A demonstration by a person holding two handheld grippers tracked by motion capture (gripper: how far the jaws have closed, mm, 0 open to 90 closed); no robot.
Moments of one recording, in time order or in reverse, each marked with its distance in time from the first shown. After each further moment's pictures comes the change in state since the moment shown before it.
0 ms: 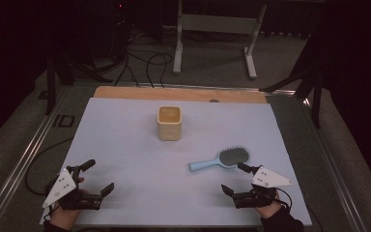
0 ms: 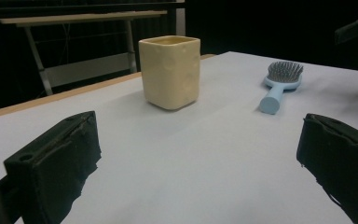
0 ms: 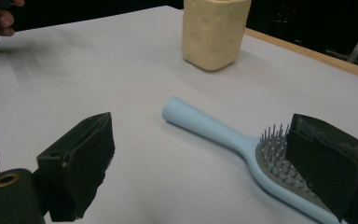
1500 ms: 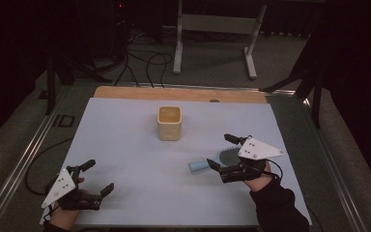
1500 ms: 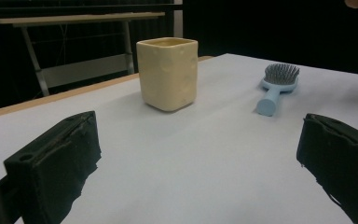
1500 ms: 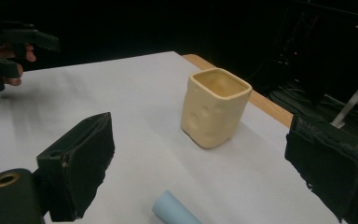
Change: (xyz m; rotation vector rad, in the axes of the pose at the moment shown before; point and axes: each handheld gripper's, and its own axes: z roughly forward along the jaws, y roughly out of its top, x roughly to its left) left arm 0.000 0.000 0.000 -0.008 -0.012 -0.009; right arm -0.002 0.096 0.026 -0.068 0.033 -0.121
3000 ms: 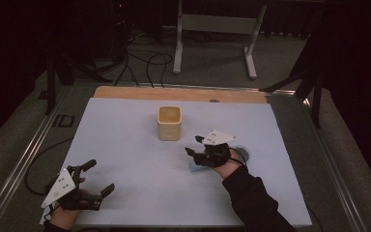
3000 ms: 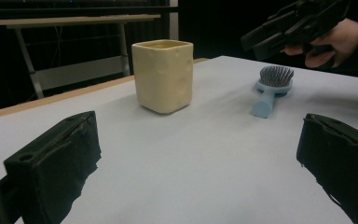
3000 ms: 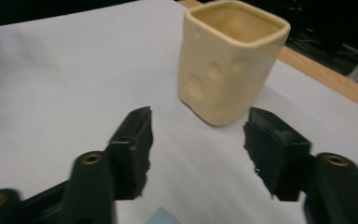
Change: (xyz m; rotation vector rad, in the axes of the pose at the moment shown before) left arm 0.000 0.000 0.000 -0.007 -0.018 -0.002; right arm -0.005 -0.034 0.105 0.186 -0.019 0.073
